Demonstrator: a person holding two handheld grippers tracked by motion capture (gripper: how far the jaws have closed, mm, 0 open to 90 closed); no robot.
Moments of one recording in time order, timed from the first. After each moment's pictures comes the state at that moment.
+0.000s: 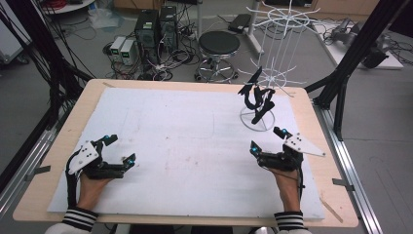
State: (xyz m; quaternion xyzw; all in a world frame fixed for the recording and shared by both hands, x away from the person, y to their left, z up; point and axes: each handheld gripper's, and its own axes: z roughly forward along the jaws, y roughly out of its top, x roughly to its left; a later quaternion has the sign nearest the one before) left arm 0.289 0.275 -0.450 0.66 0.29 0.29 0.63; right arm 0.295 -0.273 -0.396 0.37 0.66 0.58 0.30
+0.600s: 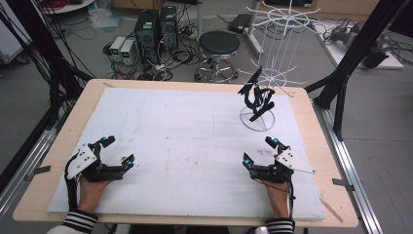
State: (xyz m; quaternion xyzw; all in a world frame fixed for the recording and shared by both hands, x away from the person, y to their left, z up) left arm 0.283 0.276 -0.453 0.64 0.30 0.31 0.63; right arm 0.281 -0.259 -0.434 0.33 0.65 0.61 0.31
